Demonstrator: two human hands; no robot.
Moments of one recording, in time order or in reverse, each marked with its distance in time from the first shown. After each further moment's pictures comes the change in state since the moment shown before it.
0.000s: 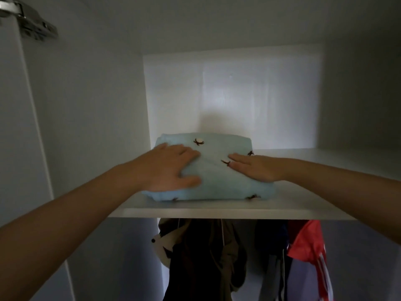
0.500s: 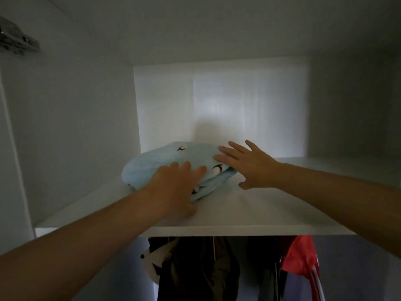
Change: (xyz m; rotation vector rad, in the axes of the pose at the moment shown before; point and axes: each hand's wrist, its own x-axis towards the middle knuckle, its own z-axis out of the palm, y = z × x) left_hand 0.027 0.050 0.007 0.234 0.081 -0.116; right_hand 0.028 0.050 -0.017 -0.904 0.238 -0.182
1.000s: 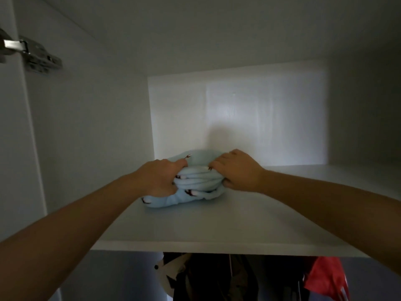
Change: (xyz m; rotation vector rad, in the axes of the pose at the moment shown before) left_hand 0.021 -0.092 0.019 -0.229 -0.112 0.002; right_hand 0.068 -0.031 -0.004 0.050 0.251 -0.112
